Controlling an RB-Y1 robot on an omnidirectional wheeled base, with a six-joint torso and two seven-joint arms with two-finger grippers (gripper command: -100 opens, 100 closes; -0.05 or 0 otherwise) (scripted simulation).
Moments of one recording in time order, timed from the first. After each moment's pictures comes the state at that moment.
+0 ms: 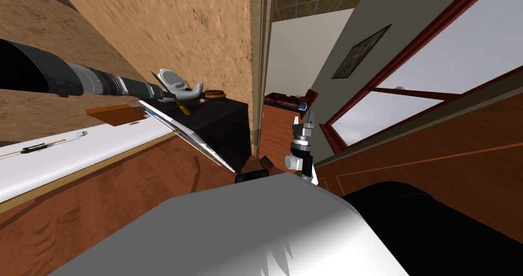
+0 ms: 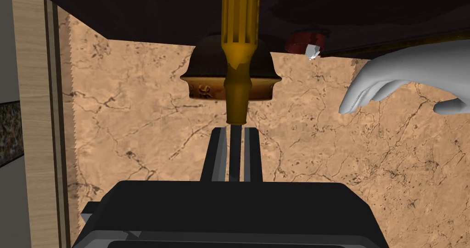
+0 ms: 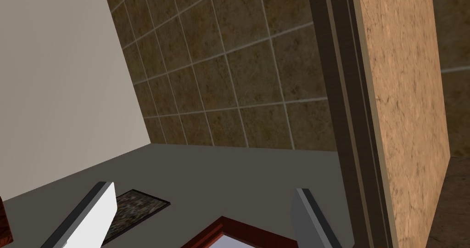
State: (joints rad) left arm -0.01 2.34 -0.25 -1.79 0.24 -0.33 0.44; right arm 0.47 0.03 -0.07 -2.33 -0.09 -0.46 0.02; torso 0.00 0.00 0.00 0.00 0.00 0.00
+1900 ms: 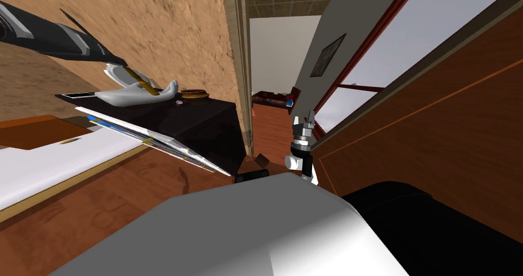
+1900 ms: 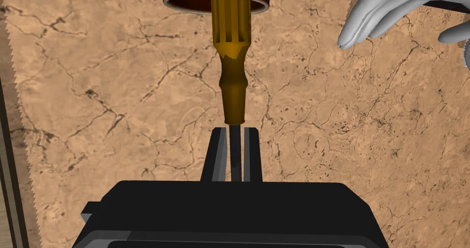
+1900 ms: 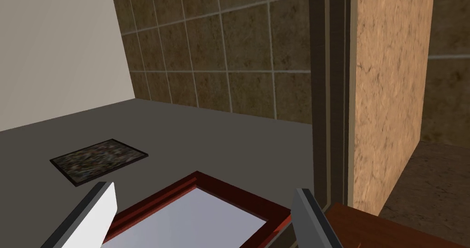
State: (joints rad) left arm -0.09 2.58 -0.38 -1.64 0.38 -0.34 0.61; right arm 0.47 0.03 -0.07 -2.33 -0.09 -0.46 0.02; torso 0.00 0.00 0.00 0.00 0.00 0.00
